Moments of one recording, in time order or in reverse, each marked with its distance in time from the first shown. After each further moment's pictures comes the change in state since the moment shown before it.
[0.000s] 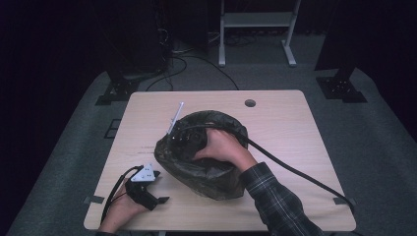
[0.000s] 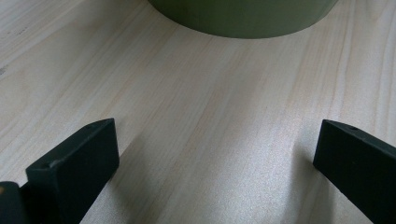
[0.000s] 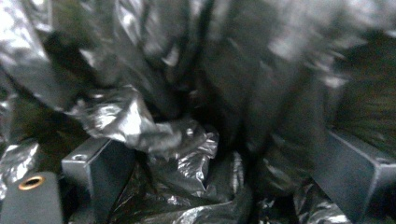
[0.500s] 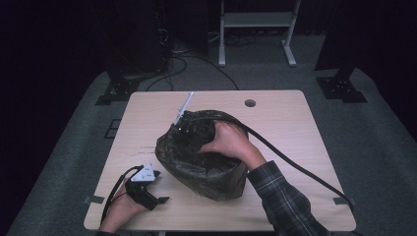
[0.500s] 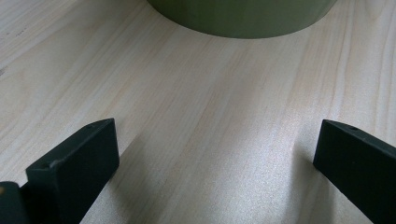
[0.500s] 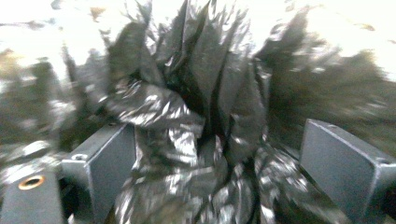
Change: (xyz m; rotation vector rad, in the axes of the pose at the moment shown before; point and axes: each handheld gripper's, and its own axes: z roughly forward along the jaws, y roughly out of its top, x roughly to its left) left arm 0.001 0.000 0.000 0.000 -0.003 0.005; right arm -0.001 -0.008 -0.042 -0.087 -0.056 0.032
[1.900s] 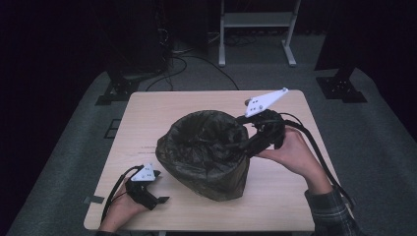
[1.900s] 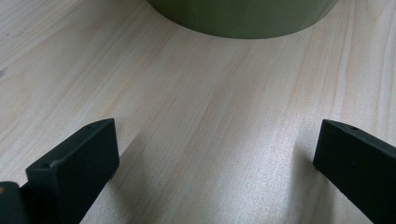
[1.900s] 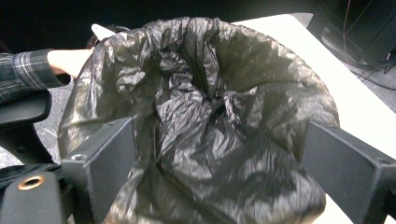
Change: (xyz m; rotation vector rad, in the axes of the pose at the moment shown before) left arm 0.001 0.000 0.000 0.002 -0.001 0.003; right arm 0.020 -0.122 -0.120 -0.395 -0.084 0.108
